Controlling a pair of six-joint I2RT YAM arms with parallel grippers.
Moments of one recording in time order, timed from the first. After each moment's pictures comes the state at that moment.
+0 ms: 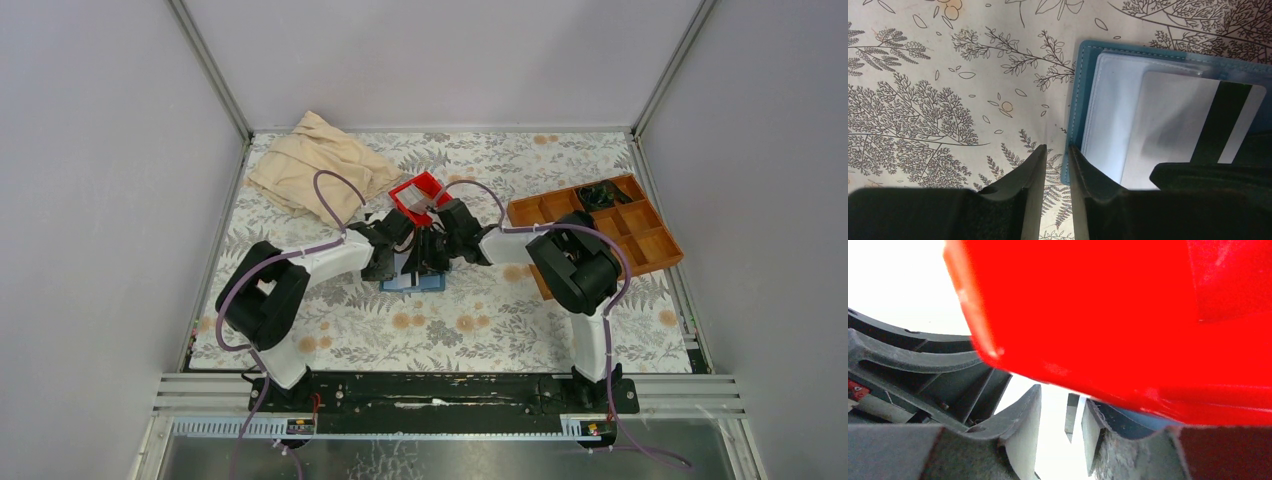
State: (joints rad) left arm -0.62 1.72 0.98 -0.59 -0.30 -0.64; right arm 0.70 2.04 1.12 0.10 -0.51 0.84
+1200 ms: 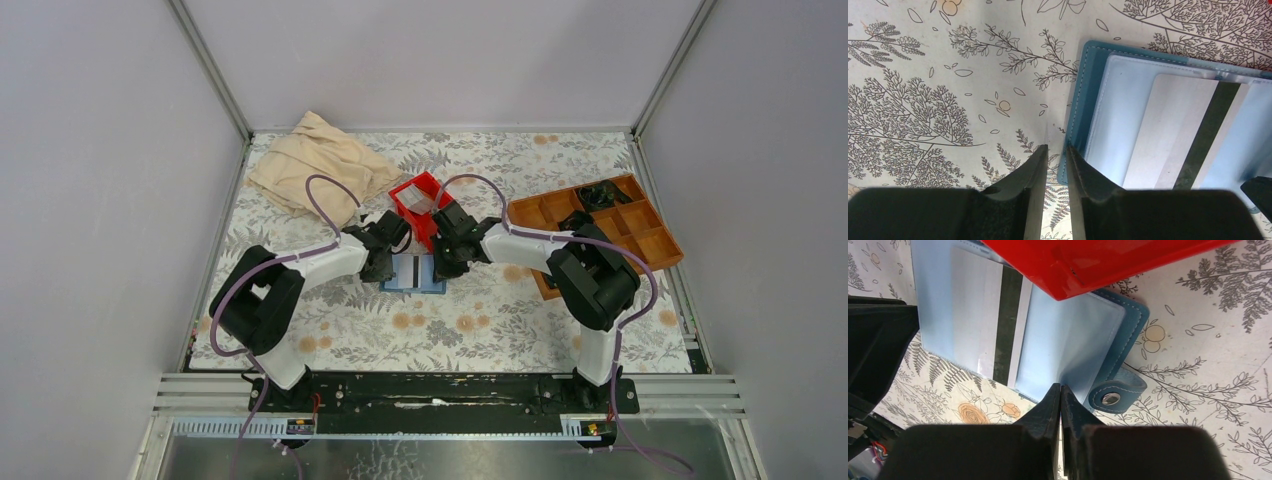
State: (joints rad) left arm -0.61 1.68 0.93 -0.53 -0.27 -0.68; right arm 0.75 1.90 1.18 -0.37 -0.16 0.58
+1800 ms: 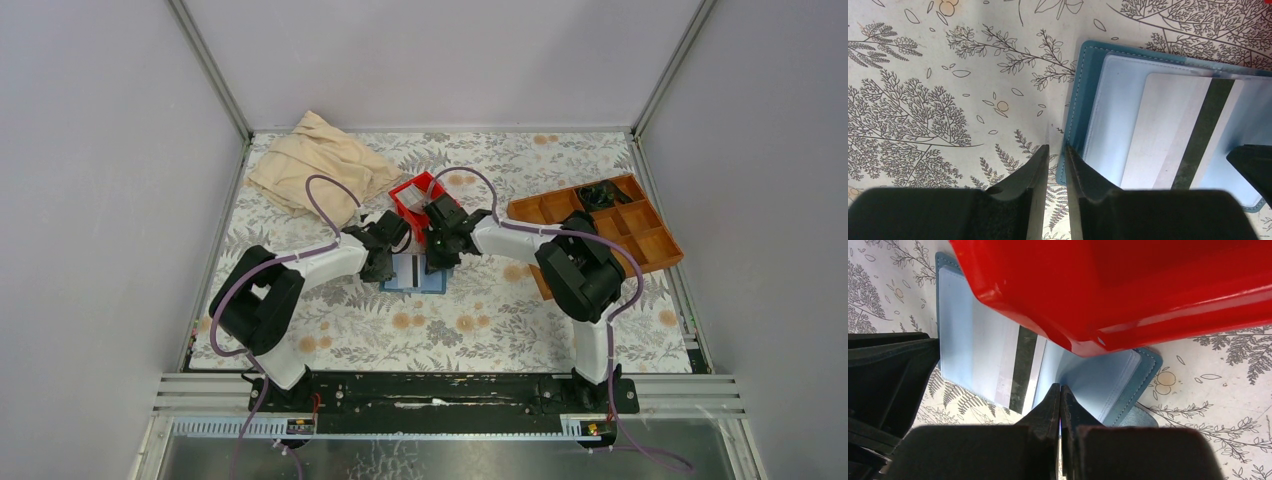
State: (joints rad) left arm -0.61 1.68 0.93 -0.53 -0.26 -0.68; right arm 0.75 1.98 1.30 -0.39 -0.14 0.56
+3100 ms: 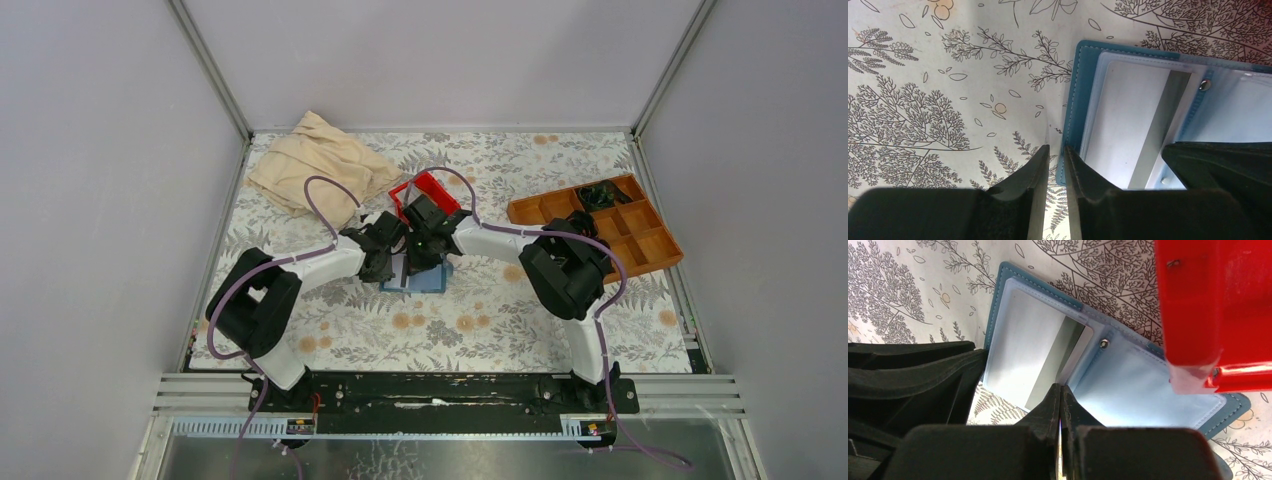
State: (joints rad) left arm -0.60 1.67 0.90 -0.49 -0.24 -0.65; right arm 0.83 2.07 1.44 -0.42 -0.14 0.57
